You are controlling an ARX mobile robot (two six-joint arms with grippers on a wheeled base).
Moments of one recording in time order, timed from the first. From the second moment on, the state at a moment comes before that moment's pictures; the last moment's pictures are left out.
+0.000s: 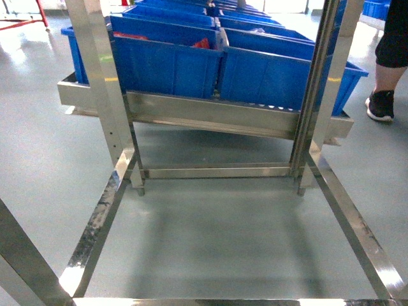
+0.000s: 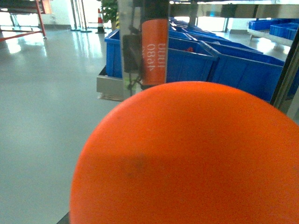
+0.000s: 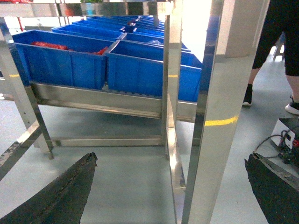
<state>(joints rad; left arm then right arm) 0.00 0.01 0.01 -0.01 0.00 -0.01 0.00 0.00 0.01 -0.01 0.00 0.00</state>
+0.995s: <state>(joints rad) 0.00 0.01 0.01 -0.01 0.00 -0.01 0.00 0.00 0.01 0.00 0.00 0.00</state>
